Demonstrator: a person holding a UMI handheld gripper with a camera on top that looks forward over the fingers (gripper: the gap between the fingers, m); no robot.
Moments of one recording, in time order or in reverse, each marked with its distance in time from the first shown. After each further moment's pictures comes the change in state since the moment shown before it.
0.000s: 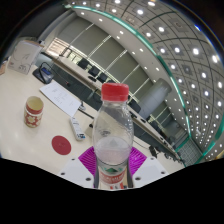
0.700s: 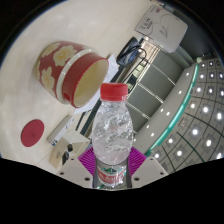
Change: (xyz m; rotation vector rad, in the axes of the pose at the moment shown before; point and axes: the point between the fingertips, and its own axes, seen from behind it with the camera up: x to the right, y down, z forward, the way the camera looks) arm -0.138 -0.157 0.087 0.213 0.275 -1.402
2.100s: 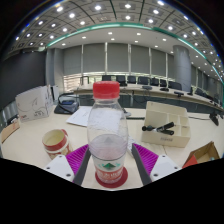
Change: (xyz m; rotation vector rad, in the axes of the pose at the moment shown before) arm -0.127 -0.014 -0.030 0.188 -0.657 1.996
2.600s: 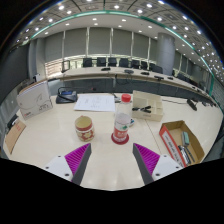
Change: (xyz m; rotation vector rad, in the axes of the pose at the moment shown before) arm -0.080 -0.002 -0.202 -0.230 0.223 0.068
